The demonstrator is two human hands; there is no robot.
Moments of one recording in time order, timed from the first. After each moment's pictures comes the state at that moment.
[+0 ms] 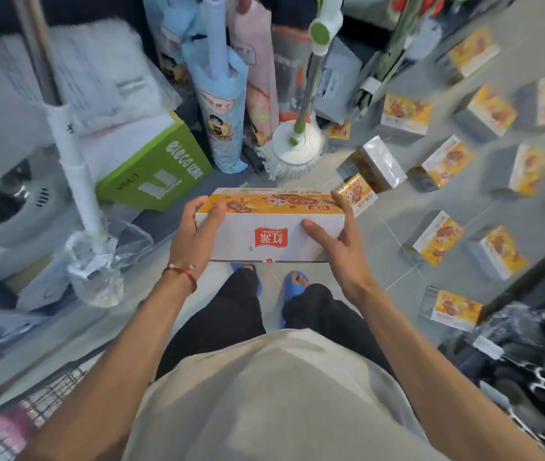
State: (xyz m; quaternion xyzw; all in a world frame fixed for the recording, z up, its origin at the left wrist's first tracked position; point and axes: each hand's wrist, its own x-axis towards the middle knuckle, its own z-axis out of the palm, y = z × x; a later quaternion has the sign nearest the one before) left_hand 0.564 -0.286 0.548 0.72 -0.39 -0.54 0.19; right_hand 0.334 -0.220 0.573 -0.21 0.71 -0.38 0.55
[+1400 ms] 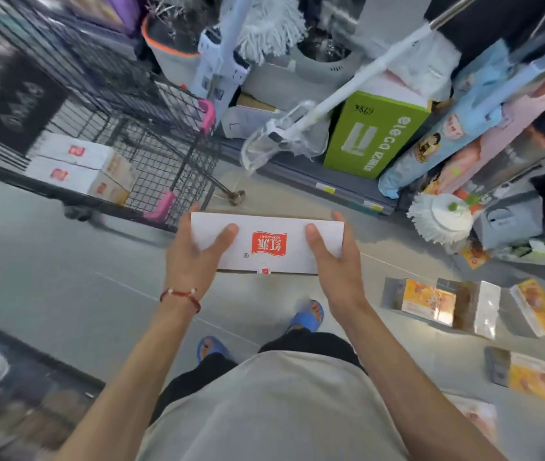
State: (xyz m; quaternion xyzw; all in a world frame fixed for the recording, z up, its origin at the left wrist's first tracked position) left_hand 0.575 0.226 0.649 0.84 -0.08 -0.26 0.47; right_hand 0.417 0.078 0.633 -0.57 0.51 -0.18 0.61
